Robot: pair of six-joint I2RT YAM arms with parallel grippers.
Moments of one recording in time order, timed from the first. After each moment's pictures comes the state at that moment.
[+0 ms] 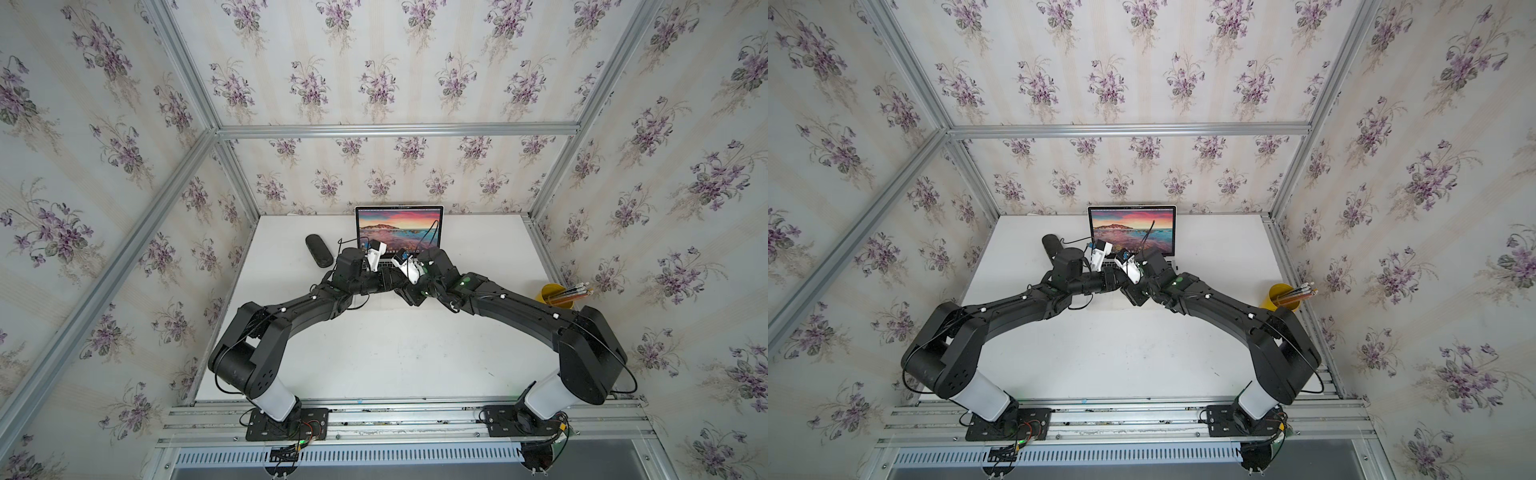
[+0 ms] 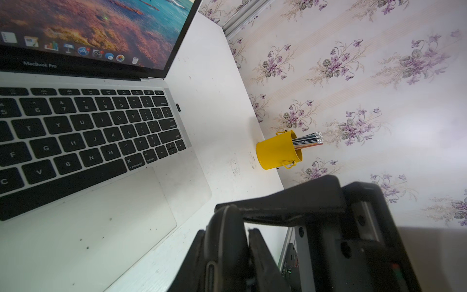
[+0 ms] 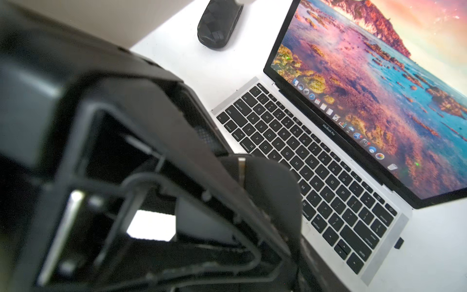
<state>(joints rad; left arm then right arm) -0.49 1.63 0.87 0.33 0.62 -0.73 0.76 1.59 1.11 -0.26 -0.08 -0.11</state>
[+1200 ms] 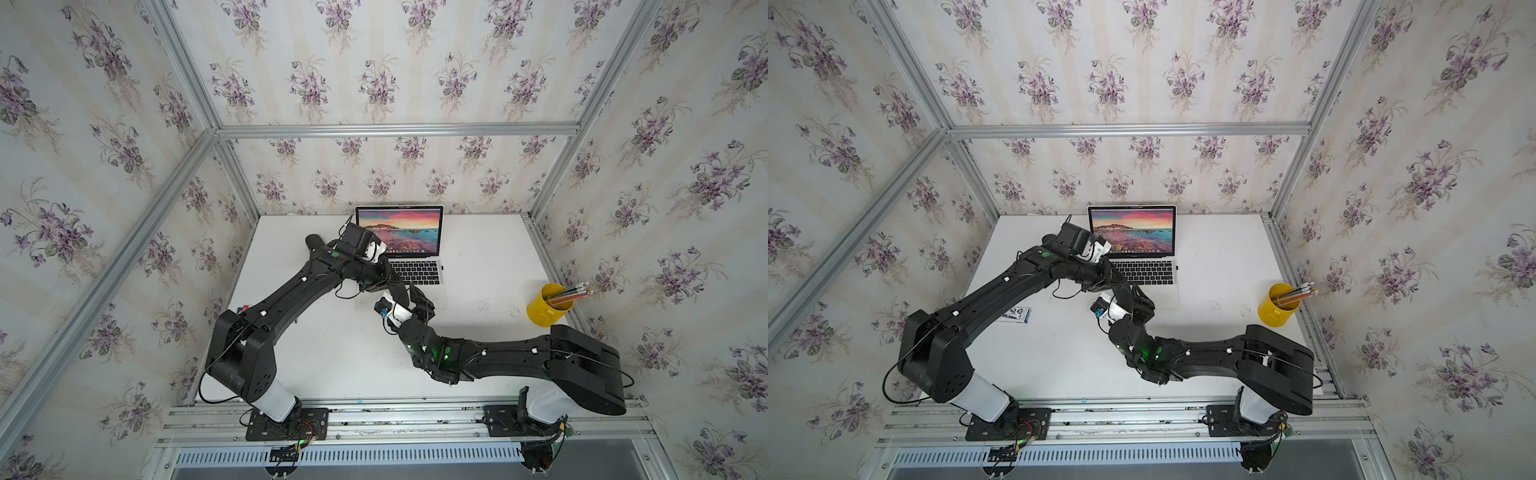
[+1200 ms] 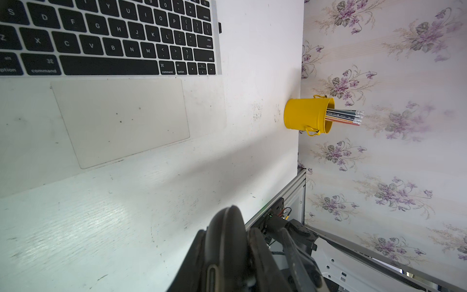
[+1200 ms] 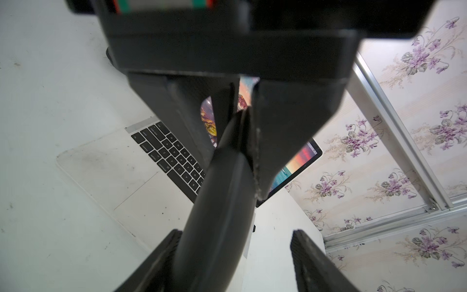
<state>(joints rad) -0.49 1.60 1.33 -0.66 0.59 -0.70 1.23 1.56 0.72 0.53 0.99 -0.54</state>
